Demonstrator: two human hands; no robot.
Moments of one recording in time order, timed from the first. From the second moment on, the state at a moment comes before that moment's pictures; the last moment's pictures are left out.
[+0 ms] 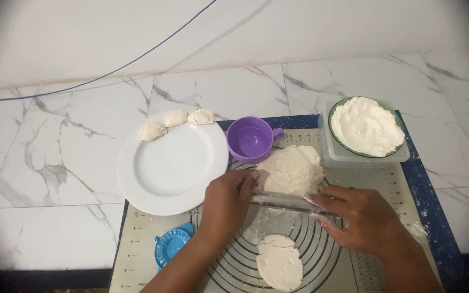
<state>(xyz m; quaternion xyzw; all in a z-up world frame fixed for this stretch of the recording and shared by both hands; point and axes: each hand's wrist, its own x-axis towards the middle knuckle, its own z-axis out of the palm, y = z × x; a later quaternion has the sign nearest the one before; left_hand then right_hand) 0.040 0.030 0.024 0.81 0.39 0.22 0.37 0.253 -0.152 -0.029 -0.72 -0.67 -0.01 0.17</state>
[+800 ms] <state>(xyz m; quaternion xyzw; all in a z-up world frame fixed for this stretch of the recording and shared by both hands) 0.033 0.030 0.052 0.85 0.27 0.12 0.43 0.259 -0.156 -0.024 -0.73 -0.65 -0.03 0.21</state>
